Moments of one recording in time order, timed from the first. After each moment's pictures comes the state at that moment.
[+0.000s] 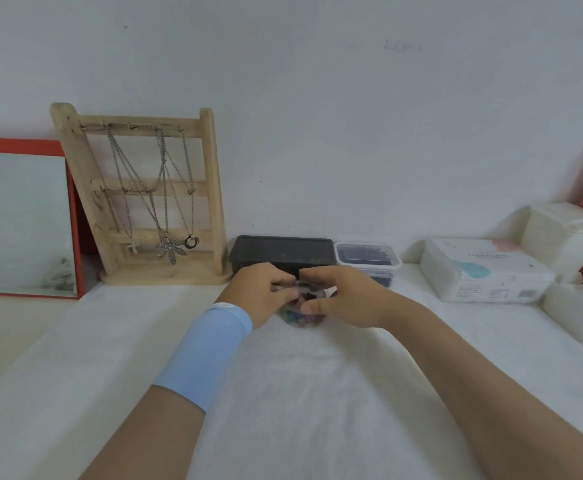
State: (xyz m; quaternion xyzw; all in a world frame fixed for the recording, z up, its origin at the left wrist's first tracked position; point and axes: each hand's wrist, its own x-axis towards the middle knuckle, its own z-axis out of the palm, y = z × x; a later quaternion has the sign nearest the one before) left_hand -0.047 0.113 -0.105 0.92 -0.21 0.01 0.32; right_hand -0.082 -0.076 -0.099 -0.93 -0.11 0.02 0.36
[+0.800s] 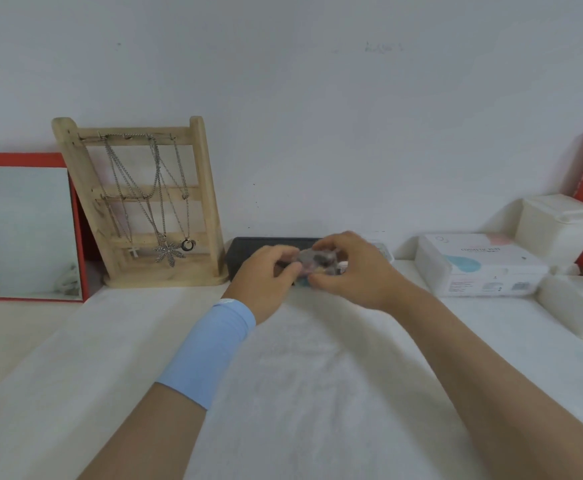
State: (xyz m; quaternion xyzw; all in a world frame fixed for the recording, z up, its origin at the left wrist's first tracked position) left_hand -0.063 0.092 -0.092 0.87 -0.21 0.07 0.44; right_hand -0.091 -0.097 -0.082 -0.91 -0.09 -0.16 0.37
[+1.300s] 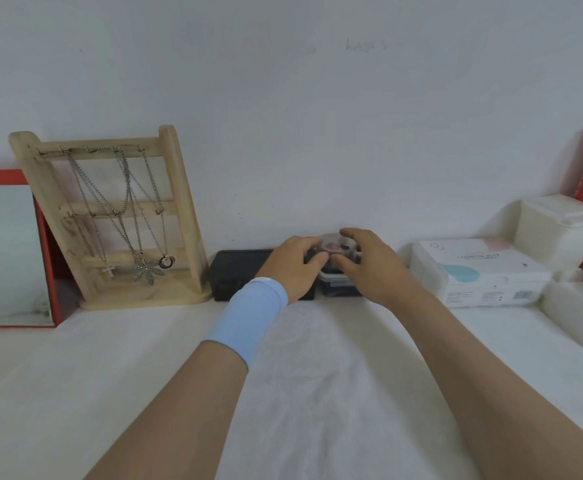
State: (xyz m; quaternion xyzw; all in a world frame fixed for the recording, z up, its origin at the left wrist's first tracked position) left_hand -0.017 0.023 -0.078 0.90 -0.25 0.02 0.36; right_hand -0.049 -0.146 -0.098 -0.92 0.02 -0.20 0.33
